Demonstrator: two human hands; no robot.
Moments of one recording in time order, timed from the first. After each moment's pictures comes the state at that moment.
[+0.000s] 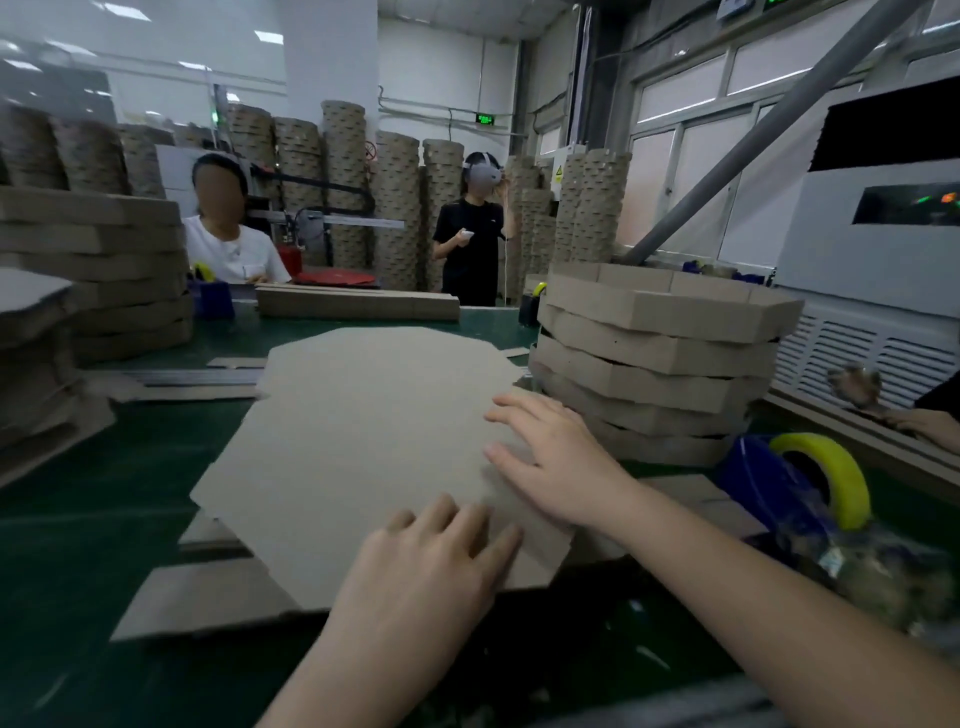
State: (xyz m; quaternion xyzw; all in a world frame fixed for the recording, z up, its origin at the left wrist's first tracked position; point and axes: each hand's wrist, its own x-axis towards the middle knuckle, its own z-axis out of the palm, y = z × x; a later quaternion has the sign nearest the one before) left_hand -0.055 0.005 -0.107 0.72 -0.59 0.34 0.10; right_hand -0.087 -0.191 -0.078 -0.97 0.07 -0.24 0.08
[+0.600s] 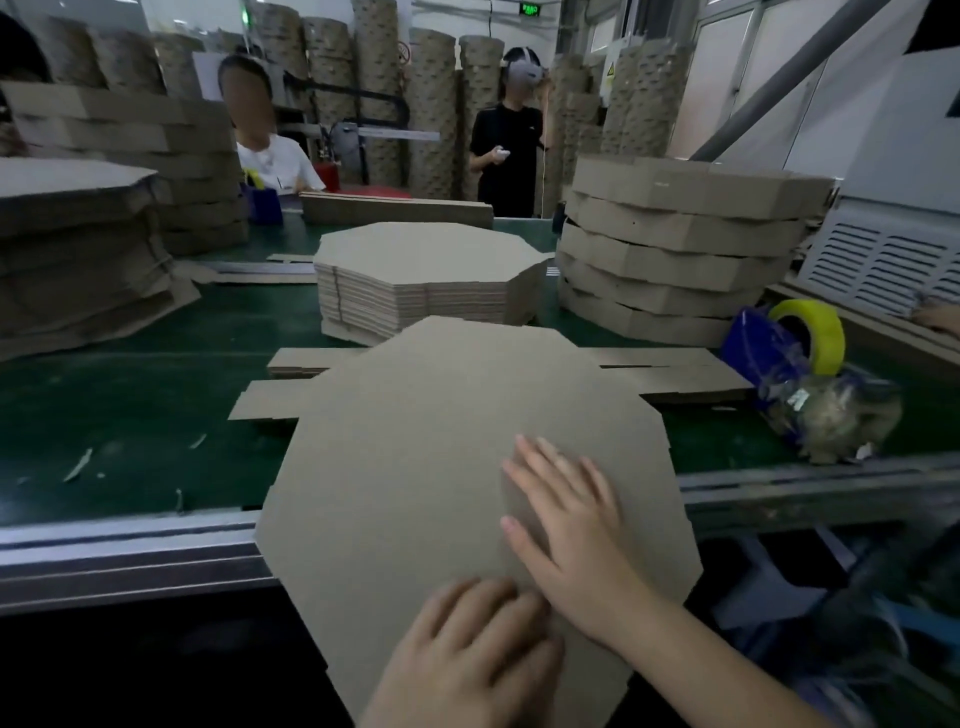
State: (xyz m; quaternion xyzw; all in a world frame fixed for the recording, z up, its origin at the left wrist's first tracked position) left_hand -0.199 0.097 -0.227 0.69 -0.63 0.30 0.19; right_hand -0.235 -0.077 -0.215 -0.98 0.09 -0.18 0.08
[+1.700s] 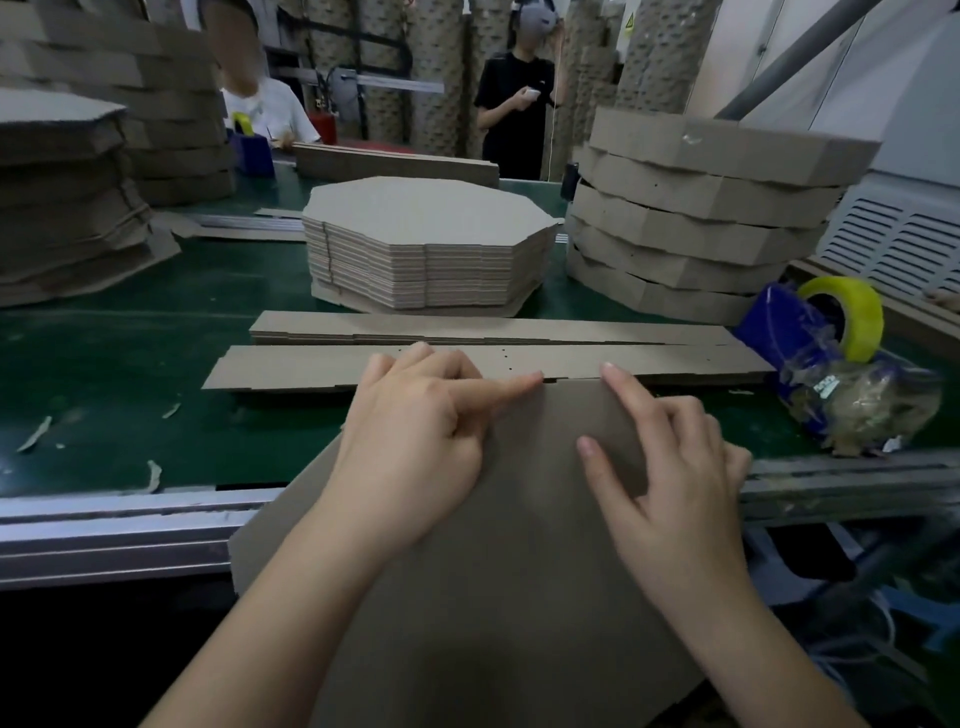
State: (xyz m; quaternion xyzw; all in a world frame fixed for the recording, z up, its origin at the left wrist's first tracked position) left_hand -0.123 0.059 -0.135 0.78 -0.47 0.19 0.36; right_hand -0.254 -0.091 -0.174 -0.88 0.20 -0.42 0.07
